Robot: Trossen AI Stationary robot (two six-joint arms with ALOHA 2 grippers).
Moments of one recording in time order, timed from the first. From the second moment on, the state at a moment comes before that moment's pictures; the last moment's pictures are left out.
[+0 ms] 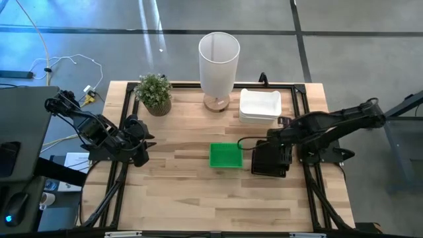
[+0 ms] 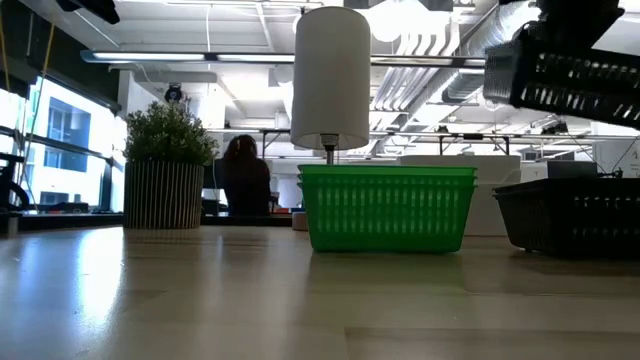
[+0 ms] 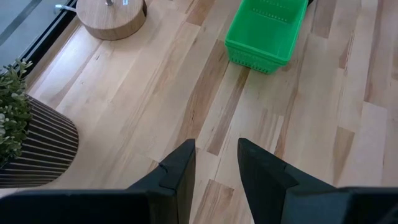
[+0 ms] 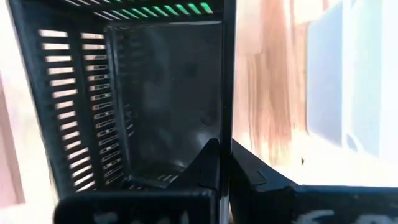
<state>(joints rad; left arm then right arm) -0.48 0.97 1.13 -1.28 -0.58 -0.86 0.24 1.16 1.13 -1.31 0.15 0.30</state>
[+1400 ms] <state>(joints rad) -0.48 0.97 1.13 -1.28 -0.58 -0.86 0.08 1.13 0.82 -1.03 -0.13 0.14</state>
